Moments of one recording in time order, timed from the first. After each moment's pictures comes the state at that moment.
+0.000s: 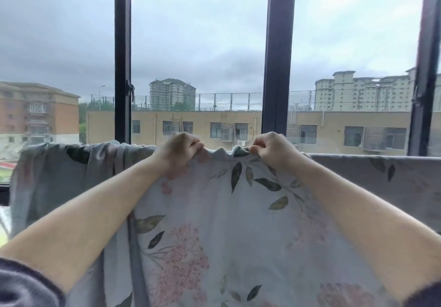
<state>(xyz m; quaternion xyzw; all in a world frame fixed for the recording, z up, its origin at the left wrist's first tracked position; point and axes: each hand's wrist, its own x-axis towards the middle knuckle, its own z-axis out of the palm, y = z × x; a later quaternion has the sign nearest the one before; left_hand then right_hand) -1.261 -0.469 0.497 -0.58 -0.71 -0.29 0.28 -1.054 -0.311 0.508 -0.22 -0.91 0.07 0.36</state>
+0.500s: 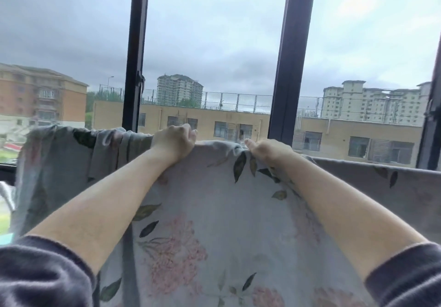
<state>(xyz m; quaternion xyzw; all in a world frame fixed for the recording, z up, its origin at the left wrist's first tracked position) -1.265 -0.473 0.497 -0.40 -0.83 -0.23 0.31 -1.087 -0.321 0.516 -0.37 -0.91 0.01 0.21</state>
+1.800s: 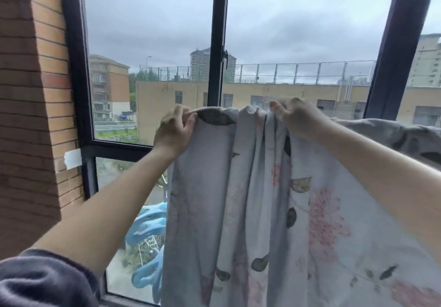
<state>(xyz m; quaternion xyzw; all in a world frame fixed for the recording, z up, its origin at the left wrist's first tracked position) -1.465 -0.694 0.431 -0.34 -0.77 -0.45 0.30 -1.263 -0.493 0.502 -0.13 -0.93 0.04 0.35</state>
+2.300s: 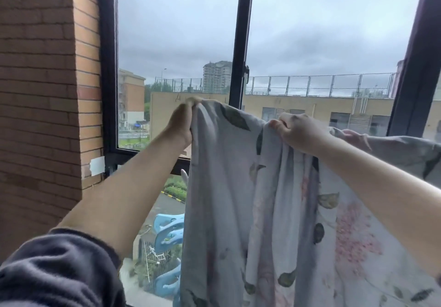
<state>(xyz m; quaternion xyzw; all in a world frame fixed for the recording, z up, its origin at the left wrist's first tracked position) -1.456 -0.745 0.494 -0.30 -0.51 -0.80 -0.09 -1.302 -0.530 0.498 -0.16 -0.92 -0.09 0.34</state>
